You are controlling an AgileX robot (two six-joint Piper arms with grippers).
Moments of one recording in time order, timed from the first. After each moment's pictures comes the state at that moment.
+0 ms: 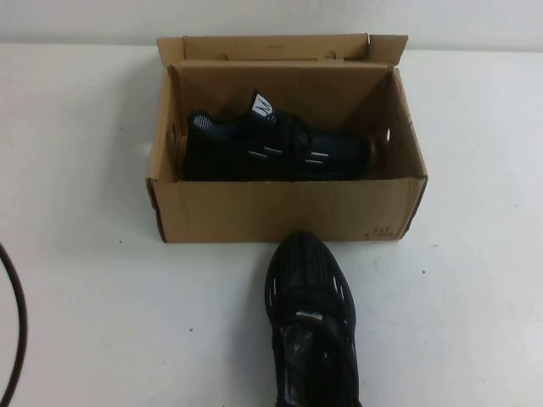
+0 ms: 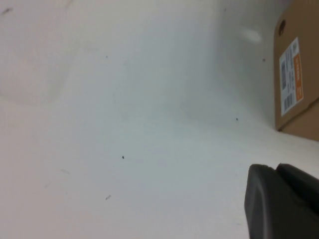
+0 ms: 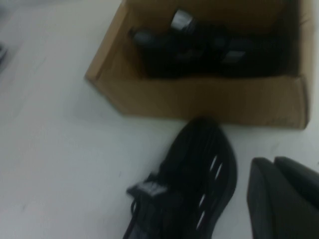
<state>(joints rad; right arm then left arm) 0.07 0.68 -0.84 0.69 0.89 -0.22 -0.11 0.63 -0.76 0.12 0.86 -0.32</state>
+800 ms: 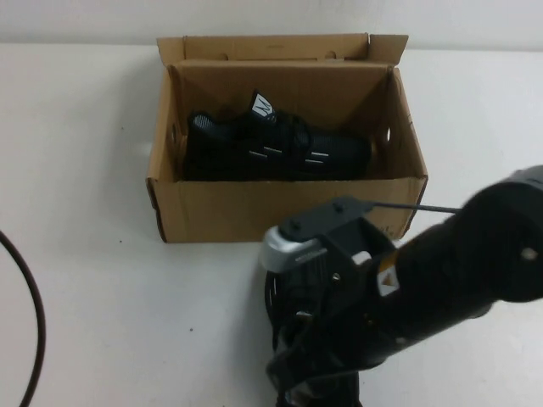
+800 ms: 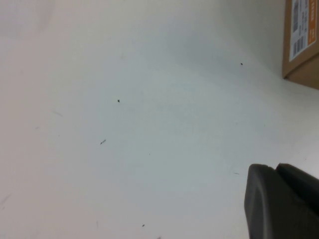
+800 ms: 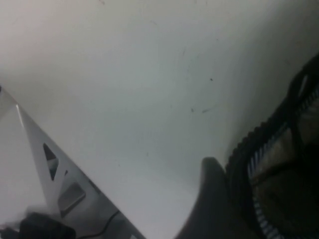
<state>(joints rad) 0.85 1.41 -1.07 0.40 0.87 0.02 -0.11 0.67 -0.76 0.05 0.99 -0.32</state>
